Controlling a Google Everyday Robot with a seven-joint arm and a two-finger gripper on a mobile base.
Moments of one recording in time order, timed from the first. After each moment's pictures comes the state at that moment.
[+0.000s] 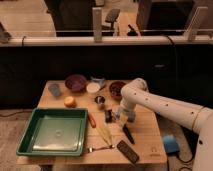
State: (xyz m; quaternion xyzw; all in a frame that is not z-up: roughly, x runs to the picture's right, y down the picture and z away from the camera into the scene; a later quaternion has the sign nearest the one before) arm 0.112 0.147 0.861 -0.31 0.00 0.16 0.94
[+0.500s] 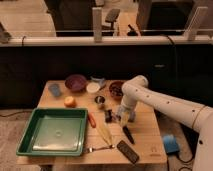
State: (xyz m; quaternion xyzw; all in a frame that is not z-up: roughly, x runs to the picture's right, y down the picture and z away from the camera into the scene) arm 0.118 0.143 0.853 -0.33 -0.02 0.12 0.94
